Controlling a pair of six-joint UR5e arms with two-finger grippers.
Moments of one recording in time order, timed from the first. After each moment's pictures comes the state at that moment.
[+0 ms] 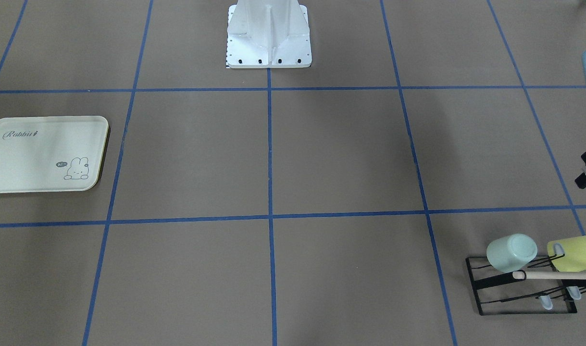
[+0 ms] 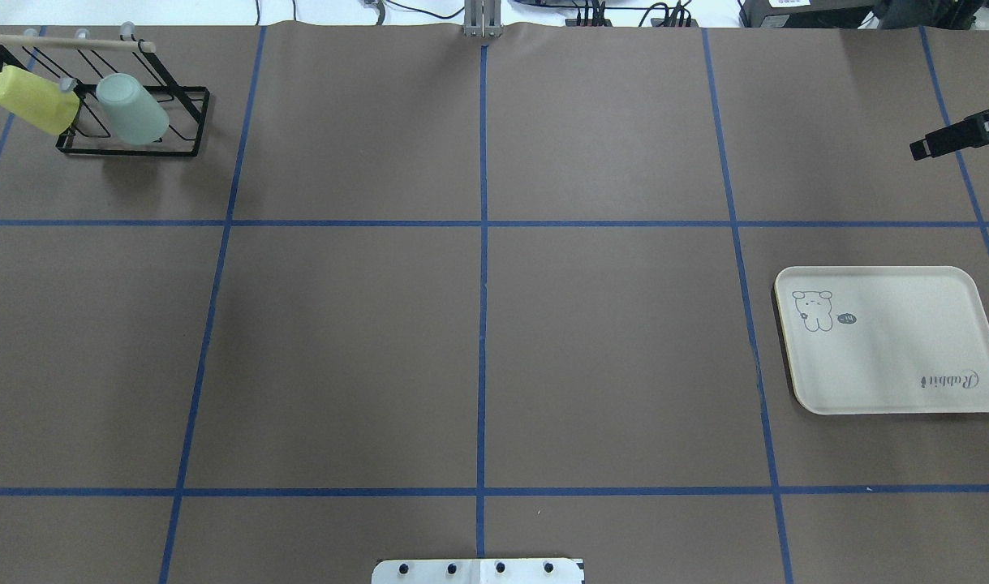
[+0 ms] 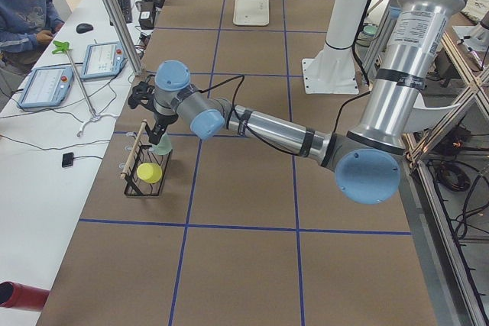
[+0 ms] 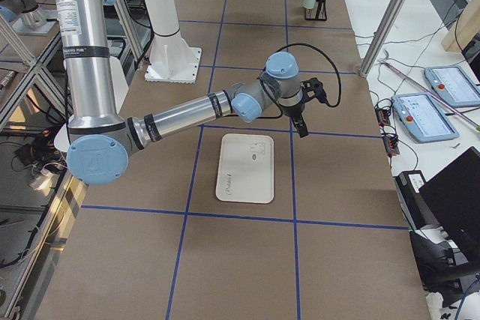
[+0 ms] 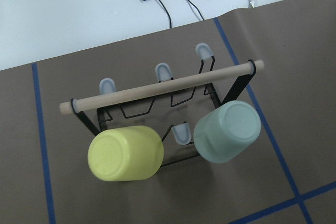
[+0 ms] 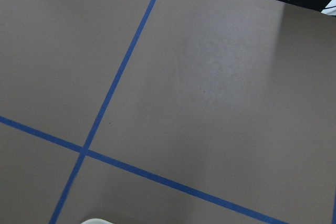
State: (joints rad) left arm -1.36 -1.88 -1.55 -2.06 -2.34 -0.46; right arm 1.26 -1.48 1.84 -1.21 2.22 0.38
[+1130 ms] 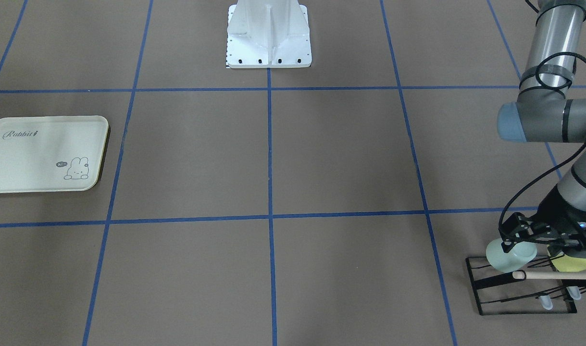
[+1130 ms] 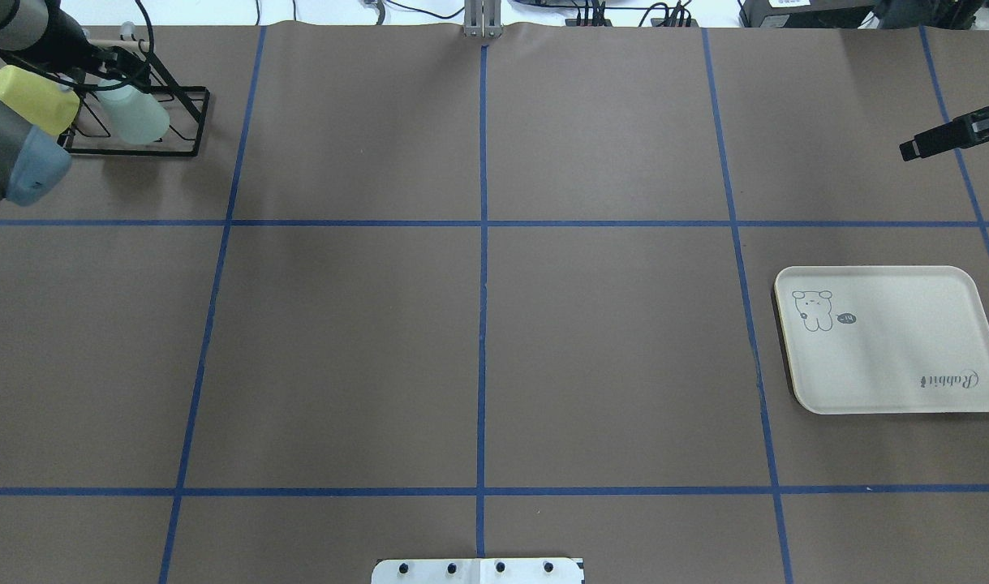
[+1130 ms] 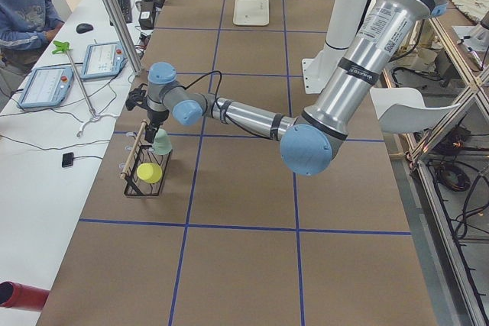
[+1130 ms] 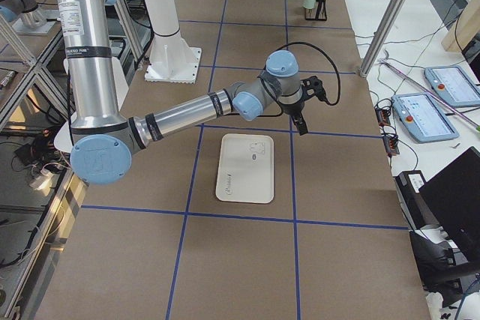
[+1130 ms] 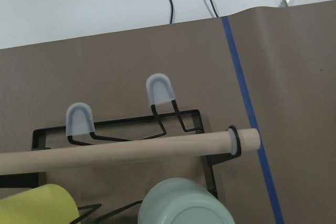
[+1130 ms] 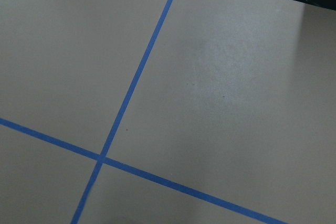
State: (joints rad) left arm -1.15 -2.08 -1.28 -2.05 -2.04 -0.58; right arm 1.25 -1.48 1.84 -1.21 2.22 0.39
